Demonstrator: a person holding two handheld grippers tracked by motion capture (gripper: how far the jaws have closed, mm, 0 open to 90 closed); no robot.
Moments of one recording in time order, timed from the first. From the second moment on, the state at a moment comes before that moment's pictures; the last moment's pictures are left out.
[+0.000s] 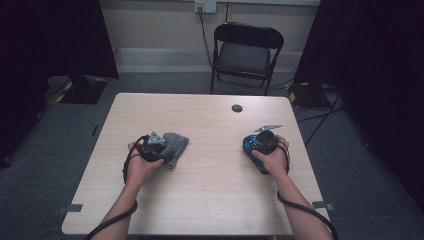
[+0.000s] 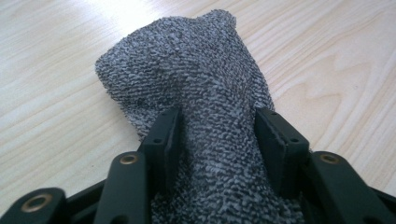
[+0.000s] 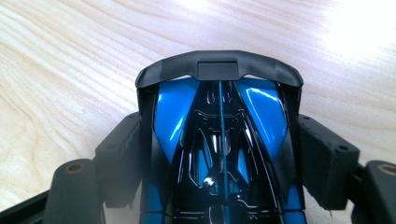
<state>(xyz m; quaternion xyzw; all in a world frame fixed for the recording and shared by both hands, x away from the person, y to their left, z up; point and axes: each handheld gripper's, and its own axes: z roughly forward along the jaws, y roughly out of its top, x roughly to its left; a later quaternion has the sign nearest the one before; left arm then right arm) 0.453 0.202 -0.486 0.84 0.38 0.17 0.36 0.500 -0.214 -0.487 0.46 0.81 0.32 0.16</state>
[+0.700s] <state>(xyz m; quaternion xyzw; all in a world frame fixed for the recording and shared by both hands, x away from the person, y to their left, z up) 0.453 0.202 -0.482 0.83 0.40 0.17 0.36 0.502 -0.209 -0.490 0.45 0.83 0.30 0.17</state>
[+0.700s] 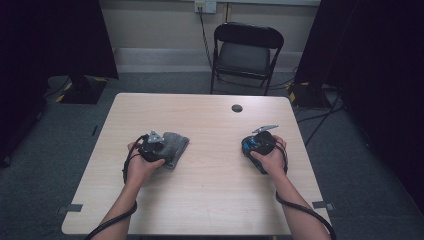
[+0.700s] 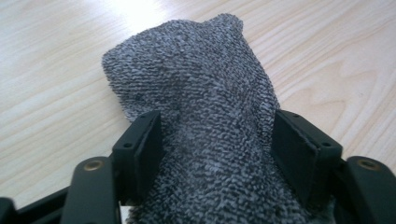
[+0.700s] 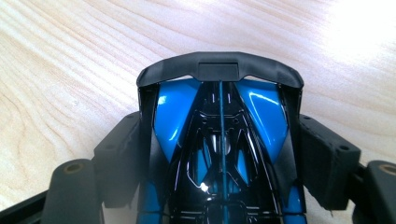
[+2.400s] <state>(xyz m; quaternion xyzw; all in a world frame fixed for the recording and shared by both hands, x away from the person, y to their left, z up) 0.415 0.156 -0.448 0.84 0.34 0.12 0.41 0.447 -0.188 -0.448 0.37 0.84 0.38 0.13</state>
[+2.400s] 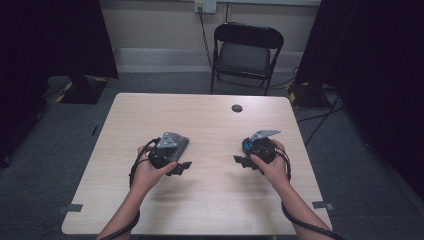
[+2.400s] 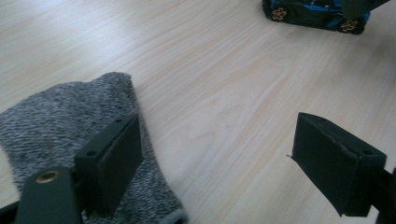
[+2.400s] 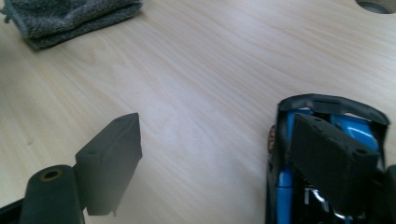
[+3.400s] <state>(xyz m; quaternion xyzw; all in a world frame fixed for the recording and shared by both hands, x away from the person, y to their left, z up) 0.369 0.115 -0.484 0.87 0.26 0.08 0.41 0.395 -0.157 -0.478 0.29 0.87 0.38 0.08</state>
